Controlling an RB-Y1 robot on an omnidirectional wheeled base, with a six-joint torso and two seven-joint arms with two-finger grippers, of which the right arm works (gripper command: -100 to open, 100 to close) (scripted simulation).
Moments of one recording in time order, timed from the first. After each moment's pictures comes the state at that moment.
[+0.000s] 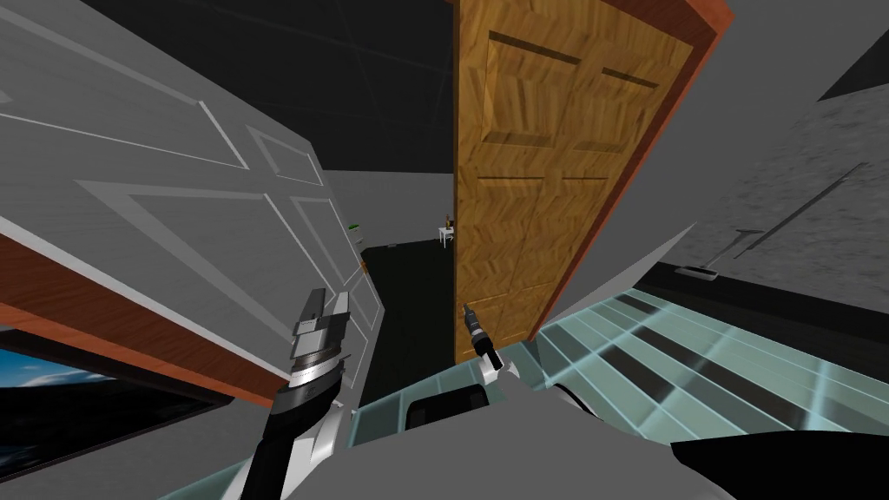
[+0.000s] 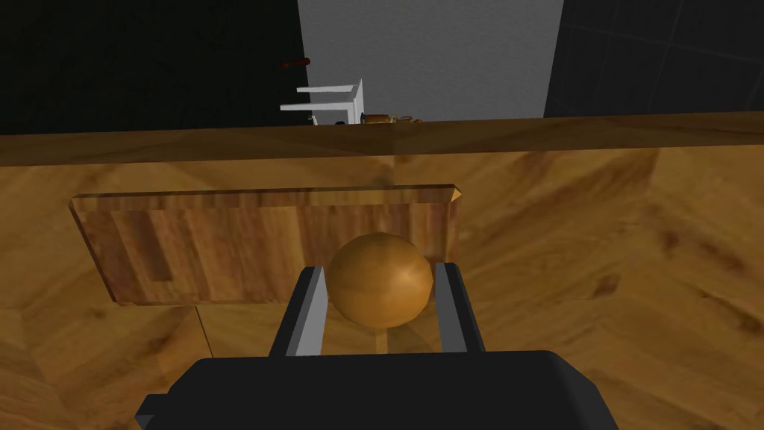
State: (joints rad) arm -0.25 -0.01 0.04 -0.50 0.00 -0.84 -0.02
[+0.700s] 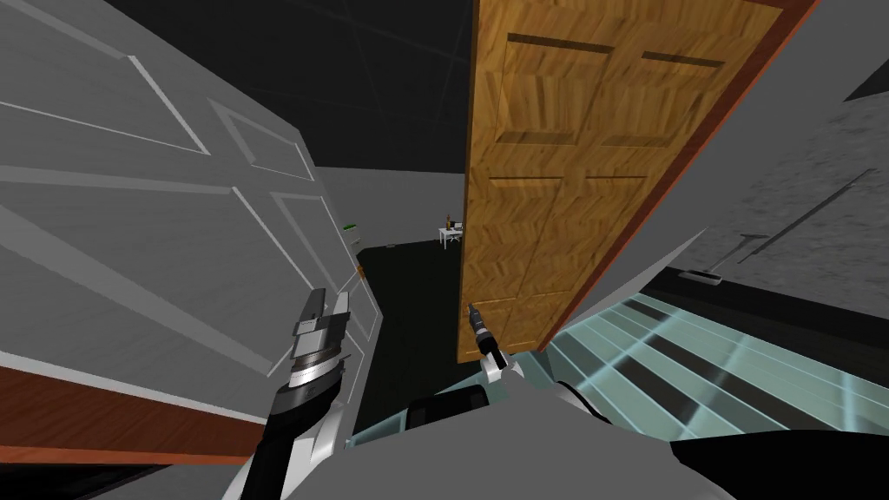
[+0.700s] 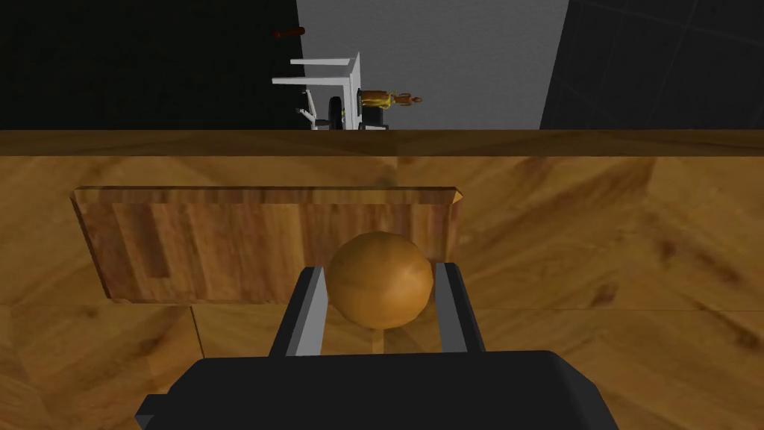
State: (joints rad) arm -0.26 -0.04 0.01 -0.46 -0.03 -0.86 0.00
